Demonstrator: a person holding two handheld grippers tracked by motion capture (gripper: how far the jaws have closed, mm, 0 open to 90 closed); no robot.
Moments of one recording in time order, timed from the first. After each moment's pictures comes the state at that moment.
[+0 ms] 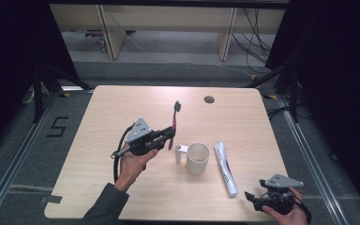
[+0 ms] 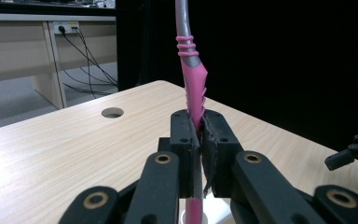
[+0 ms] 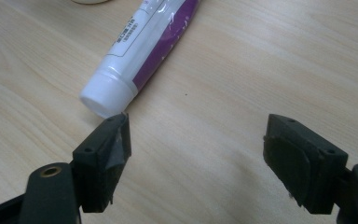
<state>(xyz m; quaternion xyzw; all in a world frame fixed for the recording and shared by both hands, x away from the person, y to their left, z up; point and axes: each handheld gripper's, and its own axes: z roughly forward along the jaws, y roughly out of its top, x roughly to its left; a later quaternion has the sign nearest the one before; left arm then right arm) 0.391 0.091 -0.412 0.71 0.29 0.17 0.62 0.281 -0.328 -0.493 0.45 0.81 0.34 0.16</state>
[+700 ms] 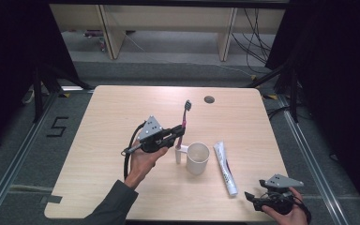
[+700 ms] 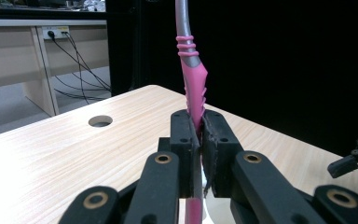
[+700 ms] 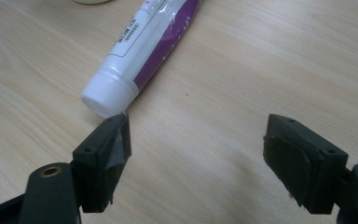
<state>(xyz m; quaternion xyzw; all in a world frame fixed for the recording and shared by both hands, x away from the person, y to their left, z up) 0.403 0.069 -0.419 0.71 0.28 0.17 0.63 0.279 -0.326 -0.493 0.46 0.81 0.34 0.15</state>
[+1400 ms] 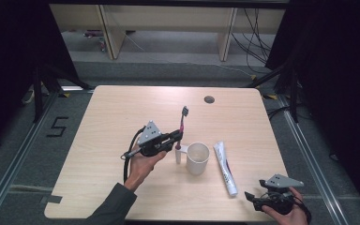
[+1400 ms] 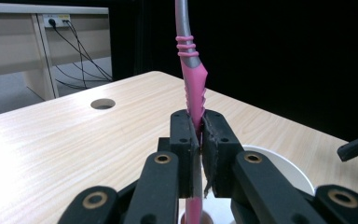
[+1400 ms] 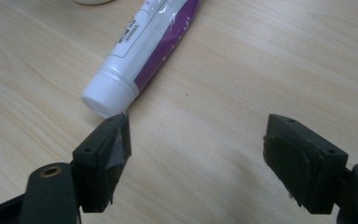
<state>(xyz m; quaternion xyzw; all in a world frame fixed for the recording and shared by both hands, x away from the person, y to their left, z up) 0.402 0.074 -0.443 0.71 0.29 0.17 0.62 0.280 -0.326 -0.493 0.45 0.81 0.34 0.15</state>
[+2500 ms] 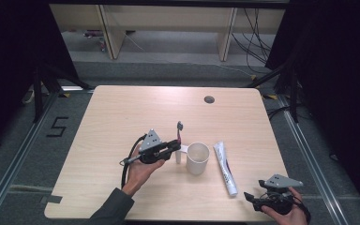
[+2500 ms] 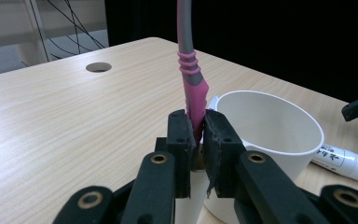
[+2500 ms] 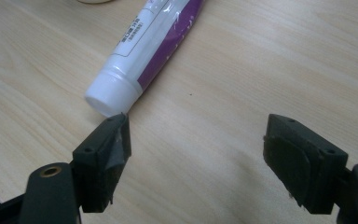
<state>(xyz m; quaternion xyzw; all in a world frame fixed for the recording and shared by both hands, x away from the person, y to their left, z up) 0.396 0.078 -0.467 0.75 0.29 0.15 0.58 0.282 -0.327 -0.493 0.43 0.82 0.34 0.17</state>
